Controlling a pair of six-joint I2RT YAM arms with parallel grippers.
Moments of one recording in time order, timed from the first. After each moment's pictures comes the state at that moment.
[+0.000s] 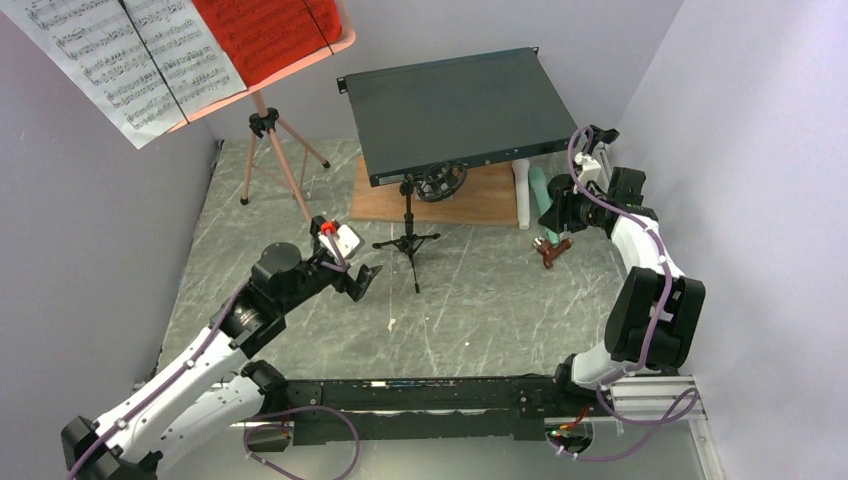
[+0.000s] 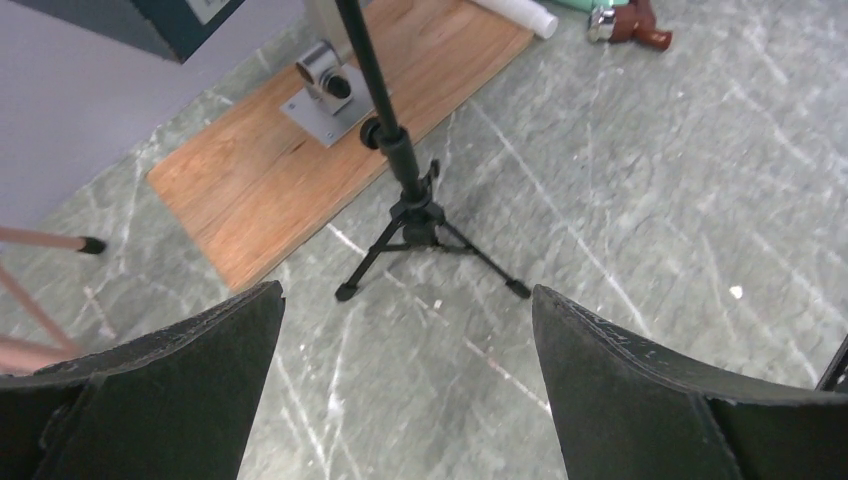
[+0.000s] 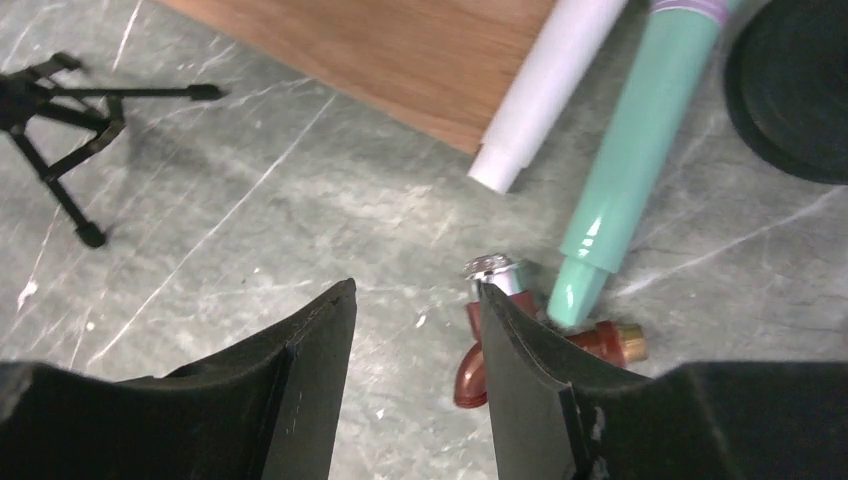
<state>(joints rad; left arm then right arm) -0.66 0.71 0.64 -0.13 0.10 0.21 -0.26 1.52 1.06 -0.38 -0.70 -0.29</state>
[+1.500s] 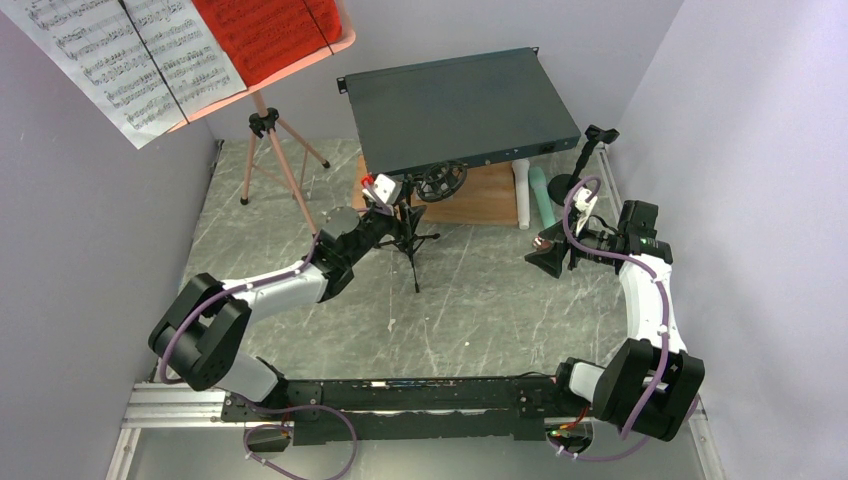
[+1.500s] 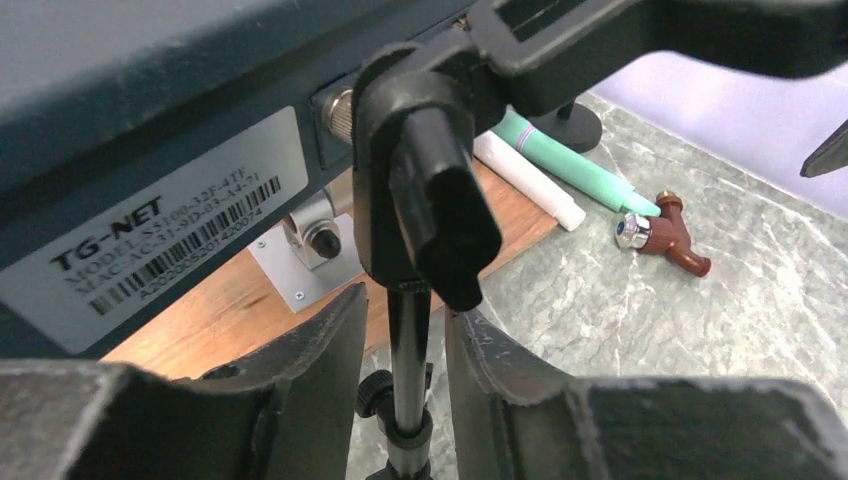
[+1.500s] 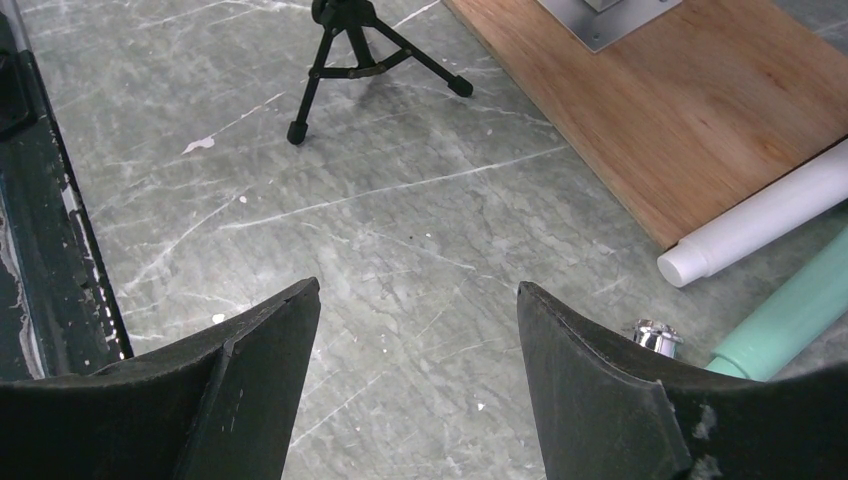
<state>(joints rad) -0.66 1.47 0.74 0.80 0.06 -0.06 -0.33 1.17 0.89 -0.73 -1.19 -0.86</state>
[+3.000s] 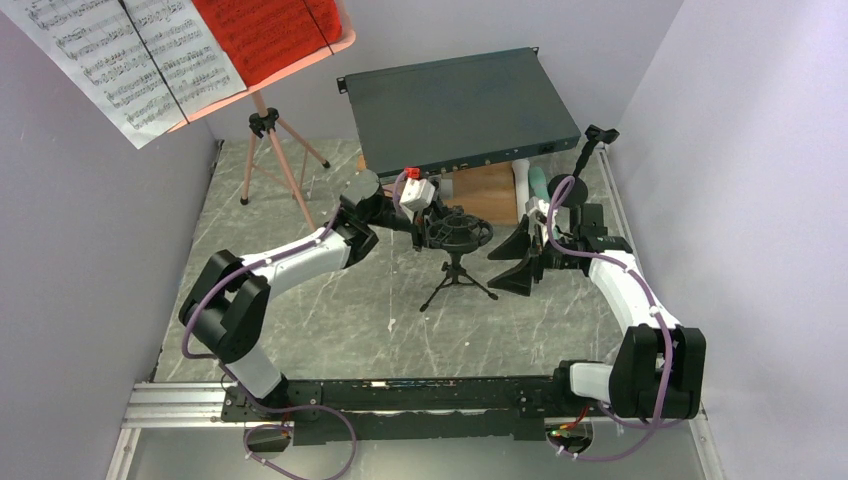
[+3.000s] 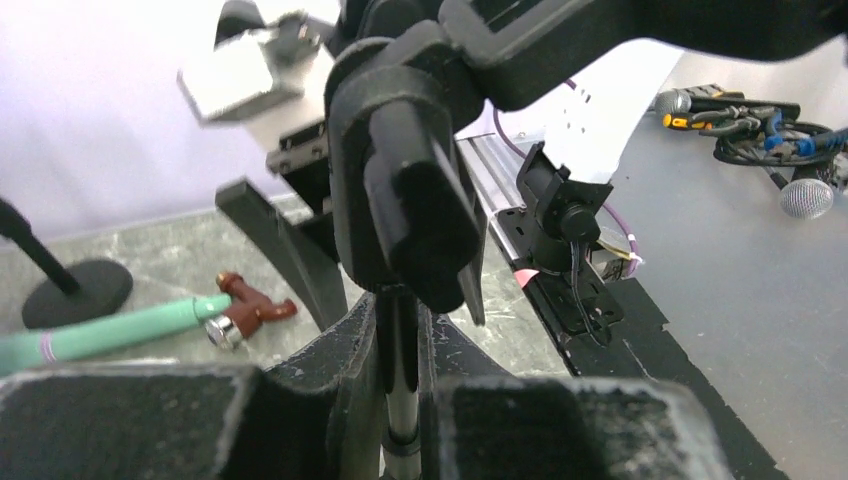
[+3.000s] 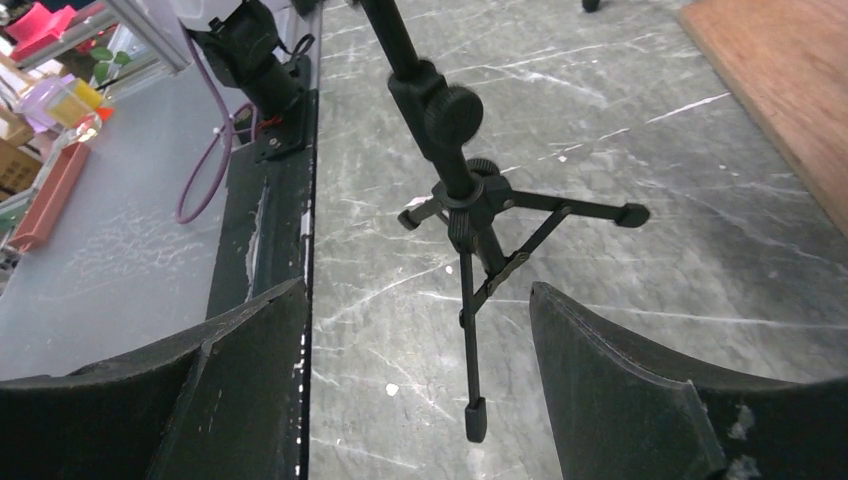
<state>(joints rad) -0.68 1.64 1.07 0.80 1.14 -0.19 -0.04 1.23 0.80 -0.63 -1.45 -0.72</state>
